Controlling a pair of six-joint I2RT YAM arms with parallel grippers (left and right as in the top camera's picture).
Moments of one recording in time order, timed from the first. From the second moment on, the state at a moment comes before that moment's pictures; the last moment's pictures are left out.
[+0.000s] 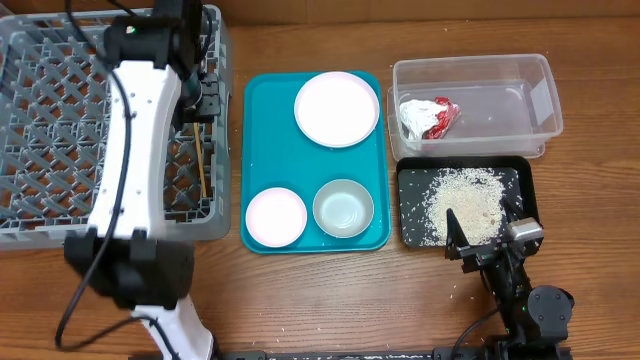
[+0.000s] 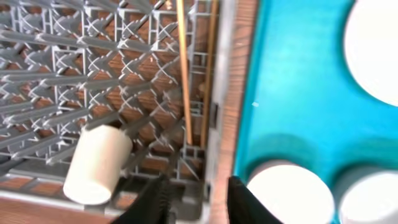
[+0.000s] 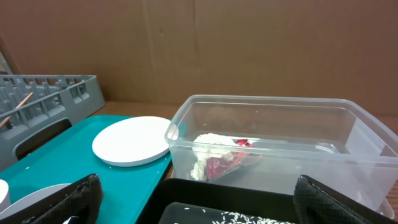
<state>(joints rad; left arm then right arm) -0.08 1.93 2.13 -1.55 -0.15 -0.19 0.02 0.01 0.02 -0.01 -0.22 0.04</state>
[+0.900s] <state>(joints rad) -0.56 1.56 1.36 -1.12 -0.03 -0.50 0.02 0.01 0.02 -0.01 -0.22 0.04</state>
